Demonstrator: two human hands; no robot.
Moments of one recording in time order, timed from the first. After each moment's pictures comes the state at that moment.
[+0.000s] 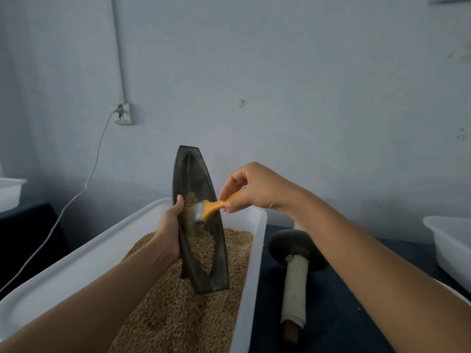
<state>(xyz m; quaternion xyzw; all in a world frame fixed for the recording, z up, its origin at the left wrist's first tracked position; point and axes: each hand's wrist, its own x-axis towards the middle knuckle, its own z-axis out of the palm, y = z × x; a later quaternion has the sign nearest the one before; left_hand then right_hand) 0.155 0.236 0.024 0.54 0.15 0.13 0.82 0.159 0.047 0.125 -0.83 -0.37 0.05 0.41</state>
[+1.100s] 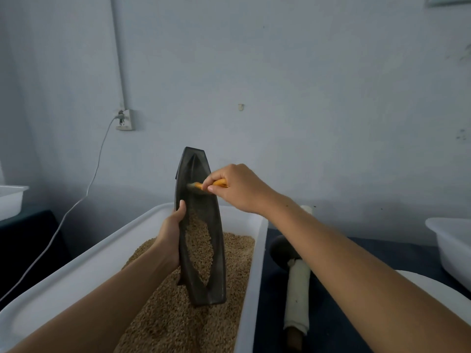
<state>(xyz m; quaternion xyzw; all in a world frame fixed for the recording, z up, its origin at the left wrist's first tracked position) 0.155 0.239 0.023 0.55 0.13 0.10 0.82 0.179 0.080 0.117 -0.84 -0.44 -0.16 0.28</state>
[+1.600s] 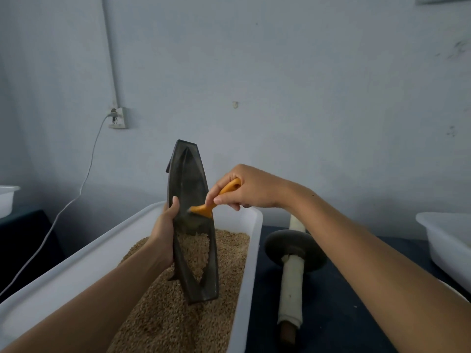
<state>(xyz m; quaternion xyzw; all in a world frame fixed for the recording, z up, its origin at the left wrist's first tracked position) 0.153 0.238 0.024 0.57 0.14 0.11 0.80 0.183 0.046 0.121 -0.81 -0.50 0.02 0.32</state>
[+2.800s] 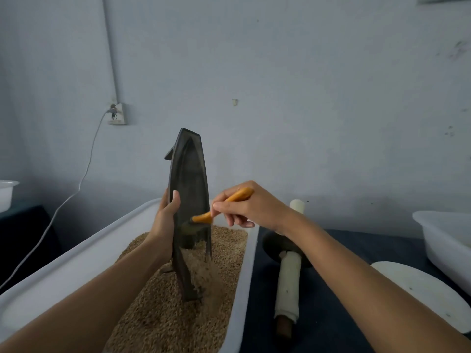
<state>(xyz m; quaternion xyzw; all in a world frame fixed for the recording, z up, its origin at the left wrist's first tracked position) 0.159 0.236 0.019 0.61 0.08 0.20 0.76 0.167 0.038 0.084 -0.75 -0.46 0.06 0.48</state>
